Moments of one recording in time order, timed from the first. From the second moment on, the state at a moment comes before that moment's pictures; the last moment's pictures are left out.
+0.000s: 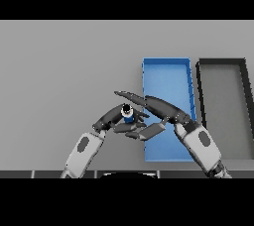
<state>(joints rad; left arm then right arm) -0.22 -0.04 -0.42 -1.56 -0.07 -0.35 -0.04 -0.44 -0.29 0.34 -1.96 -0.31 0.46 0.42</state>
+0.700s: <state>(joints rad) -0.20 -0.06 -0.39 -1.58 -0.11 -0.38 0.01 -0.61 -0.17 0.40 -1.78 -0.30 0.51 0.45</state>
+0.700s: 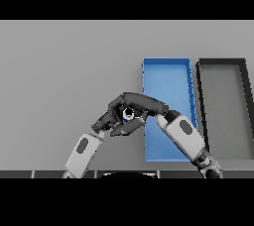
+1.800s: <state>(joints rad) -0.20 -0.05 -0.36 -1.61 -0.20 -0.46 0.03 -0.60 -0.22 0.50 -1.82 -0.31 0.32 0.34</state>
